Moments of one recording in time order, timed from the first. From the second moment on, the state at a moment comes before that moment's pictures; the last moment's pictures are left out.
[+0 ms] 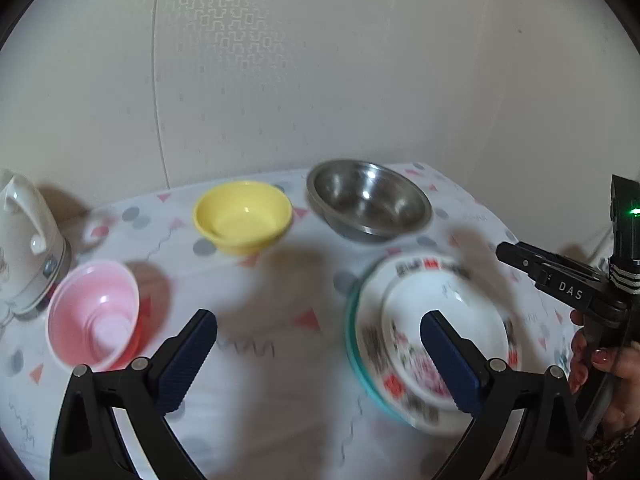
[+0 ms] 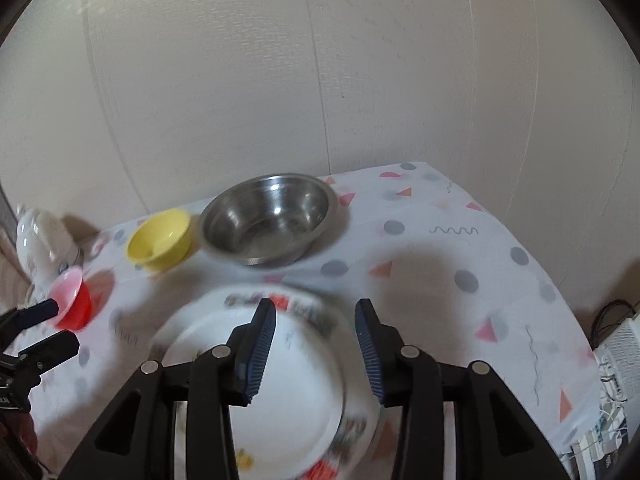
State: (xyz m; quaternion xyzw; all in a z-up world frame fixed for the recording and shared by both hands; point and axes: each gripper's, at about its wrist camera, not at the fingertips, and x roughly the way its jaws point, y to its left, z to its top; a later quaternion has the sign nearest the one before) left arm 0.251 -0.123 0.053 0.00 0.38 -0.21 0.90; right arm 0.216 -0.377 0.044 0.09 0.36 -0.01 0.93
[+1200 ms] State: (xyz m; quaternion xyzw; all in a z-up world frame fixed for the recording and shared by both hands) left arm 0.413 -0.227 -0.007 -0.01 0.48 -0.25 0.84; right arm 0.398 -0.414 -0.028 0.21 0.49 0.05 0.85
